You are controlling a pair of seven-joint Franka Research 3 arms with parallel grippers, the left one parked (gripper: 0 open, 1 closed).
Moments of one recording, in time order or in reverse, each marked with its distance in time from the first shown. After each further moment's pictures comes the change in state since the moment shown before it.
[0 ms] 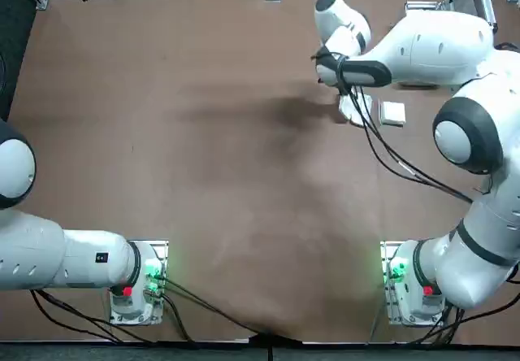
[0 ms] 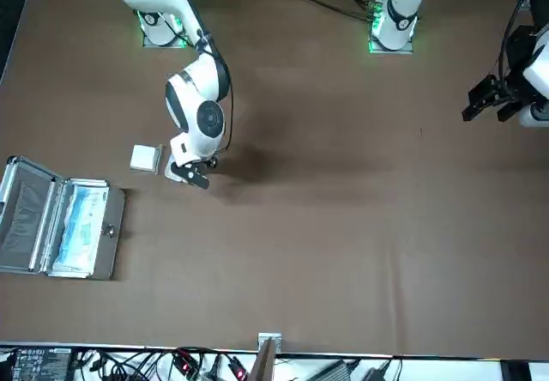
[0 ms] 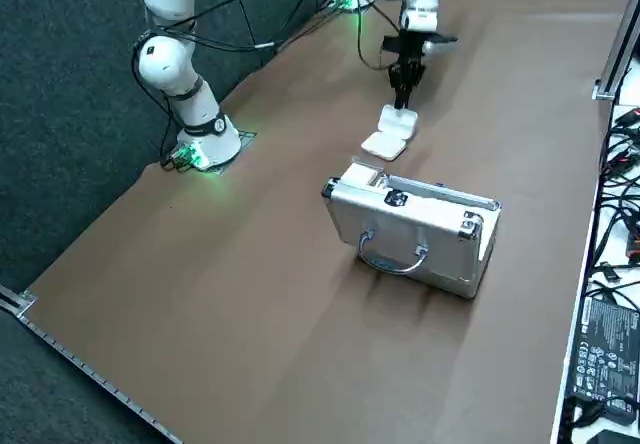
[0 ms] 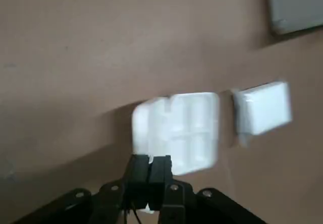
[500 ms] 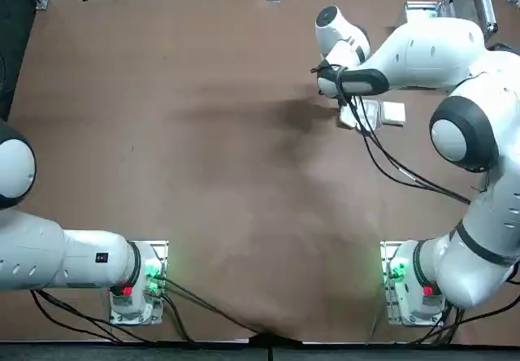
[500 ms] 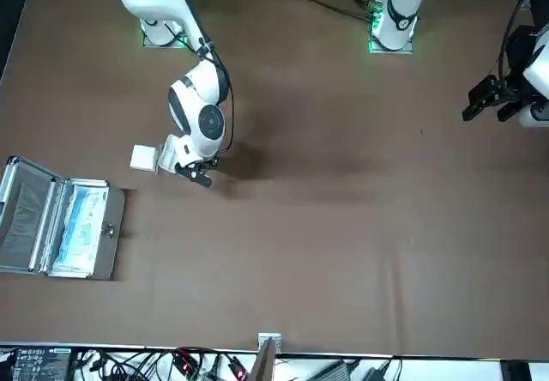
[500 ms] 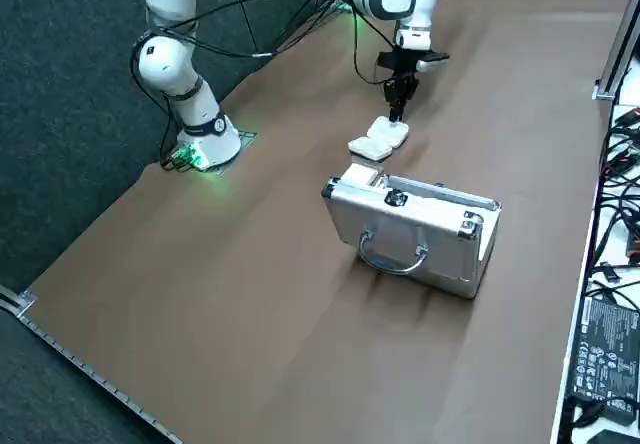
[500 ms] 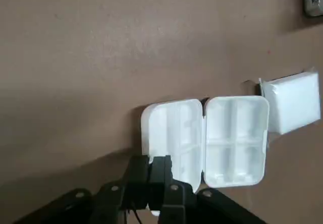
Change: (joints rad) arm -0.001 0.034 0.000 -0.085 0.007 0.119 0.000
